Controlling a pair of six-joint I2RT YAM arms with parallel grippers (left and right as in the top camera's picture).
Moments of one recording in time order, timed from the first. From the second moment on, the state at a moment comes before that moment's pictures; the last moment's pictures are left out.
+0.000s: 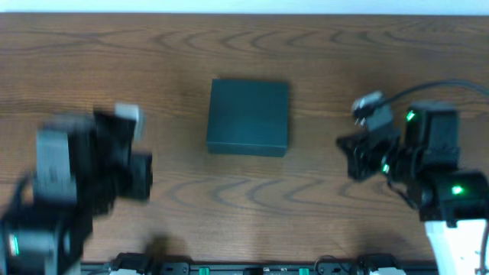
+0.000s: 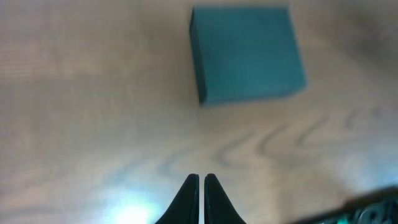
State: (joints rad) left arm -0.11 0.92 1.38 -1.39 0.23 -0.01; right arm 0.08 1.00 1.11 -1.05 -0.45 -0.16
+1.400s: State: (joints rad) left arm -0.05 0.19 0.68 -0.98 0.18 -0.01; right arm 0.10 0.77 0.87 -1.15 -0.55 0.00
